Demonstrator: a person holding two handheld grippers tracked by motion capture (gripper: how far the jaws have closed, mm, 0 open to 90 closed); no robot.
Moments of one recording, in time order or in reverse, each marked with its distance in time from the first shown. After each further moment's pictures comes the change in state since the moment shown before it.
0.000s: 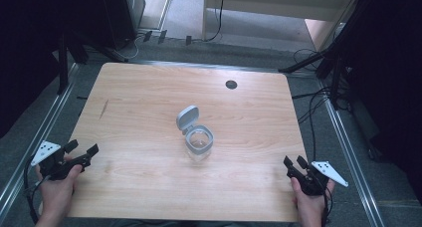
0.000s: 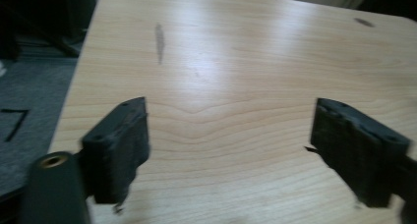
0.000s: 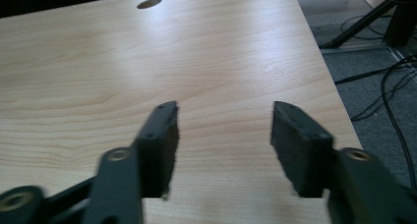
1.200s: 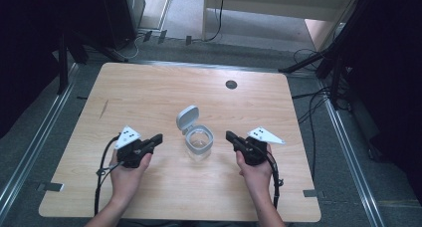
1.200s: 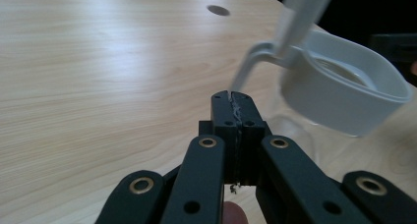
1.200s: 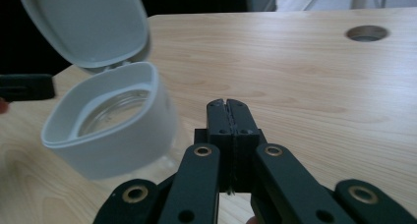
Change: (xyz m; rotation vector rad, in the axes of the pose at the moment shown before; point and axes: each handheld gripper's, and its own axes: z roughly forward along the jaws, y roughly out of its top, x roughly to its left) left arm -0.190 0.031 0.076 0.106 -0.305 0.124; right arm 0.161 0.048 0.074 0.052 0.462 -0.157
